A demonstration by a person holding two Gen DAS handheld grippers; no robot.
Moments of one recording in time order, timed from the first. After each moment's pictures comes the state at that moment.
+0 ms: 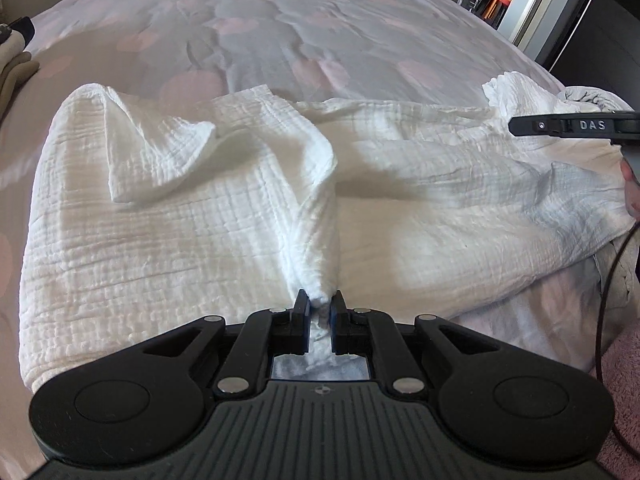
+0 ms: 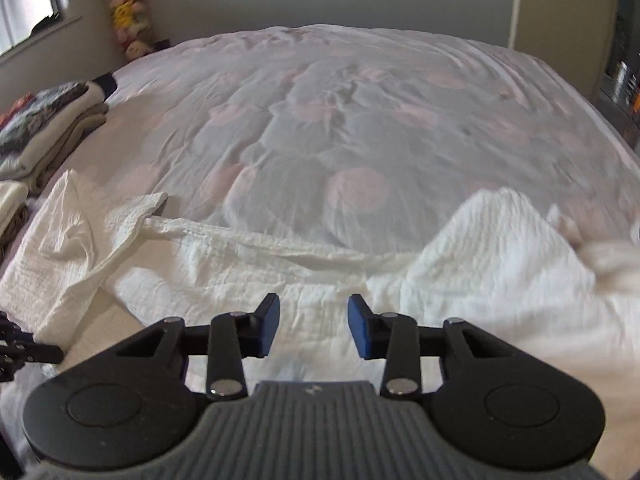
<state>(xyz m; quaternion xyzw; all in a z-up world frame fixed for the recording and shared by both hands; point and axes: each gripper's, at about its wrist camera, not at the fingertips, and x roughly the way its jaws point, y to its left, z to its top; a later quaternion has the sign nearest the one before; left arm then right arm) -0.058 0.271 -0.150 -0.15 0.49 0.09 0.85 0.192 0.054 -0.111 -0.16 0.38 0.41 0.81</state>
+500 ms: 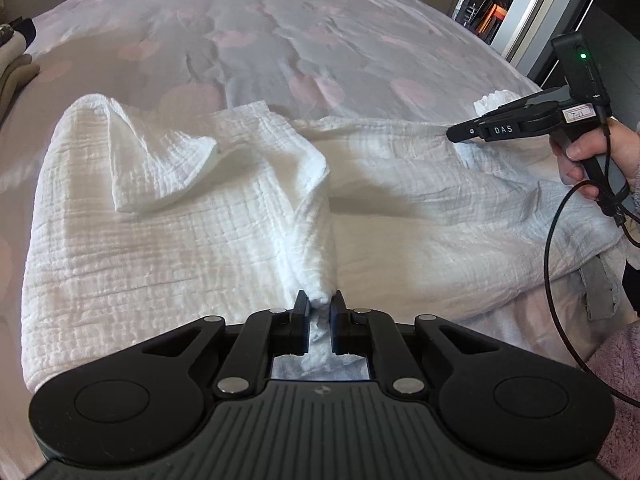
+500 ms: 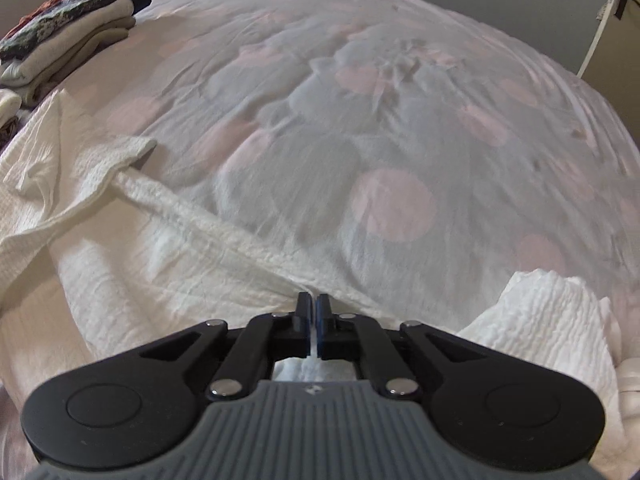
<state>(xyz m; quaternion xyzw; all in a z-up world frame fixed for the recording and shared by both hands) -0.066 0.273 -0.137 -0.16 0.46 0.08 0.87 0.232 0.112 -0.138 -0.26 0.39 0.44 0.77</state>
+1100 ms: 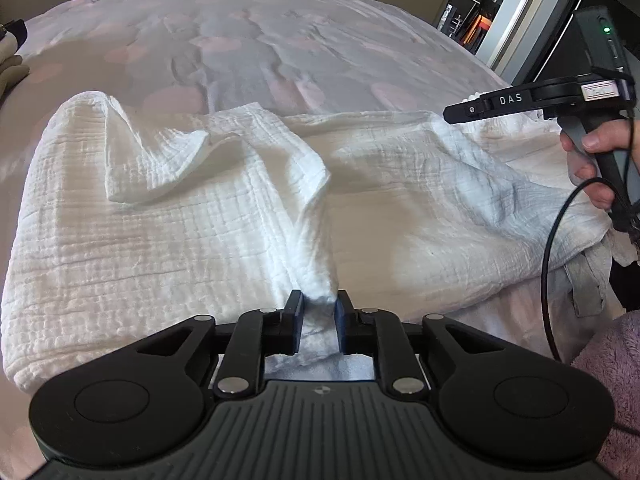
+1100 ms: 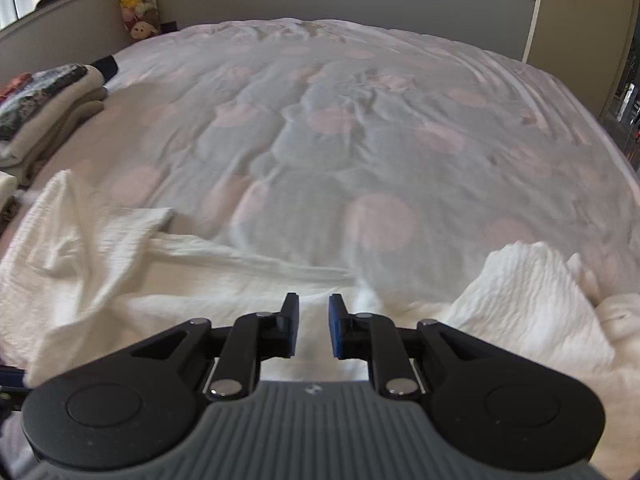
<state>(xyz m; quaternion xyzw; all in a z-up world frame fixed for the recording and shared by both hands) -0.070 0.261 -0.148 -0.17 0.45 0.05 0.88 0.178 0.094 -0.099 -0.17 0.39 0.41 0.81</state>
